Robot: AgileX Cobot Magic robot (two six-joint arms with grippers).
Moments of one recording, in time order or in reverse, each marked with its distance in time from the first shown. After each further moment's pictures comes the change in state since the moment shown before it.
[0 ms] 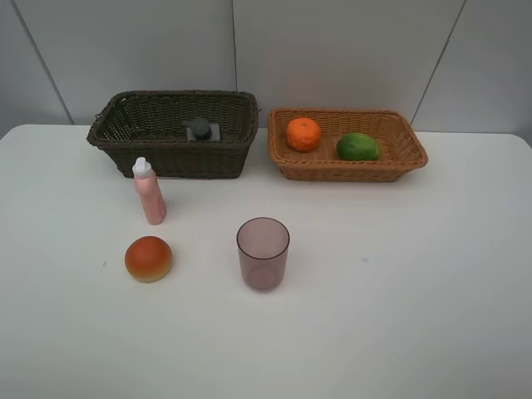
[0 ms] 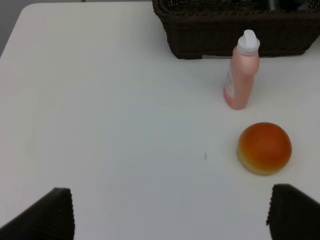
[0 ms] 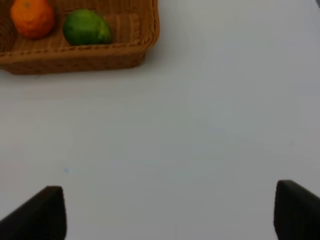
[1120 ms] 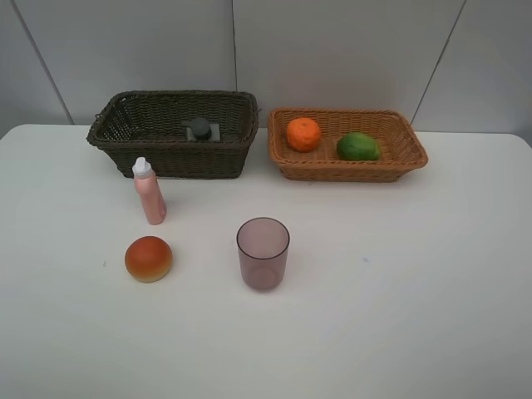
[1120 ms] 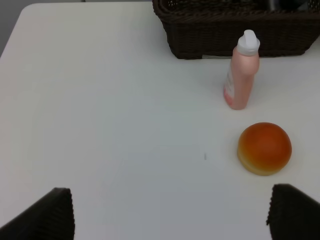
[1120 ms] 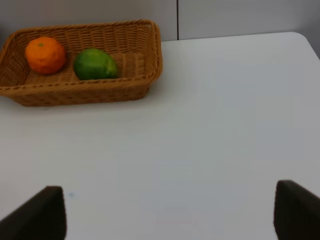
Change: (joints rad) left arm 0.000 0.000 0.000 0.001 0.000 0.000; right arm 0.000 -0.094 0.000 0.003 -0.006 0.002
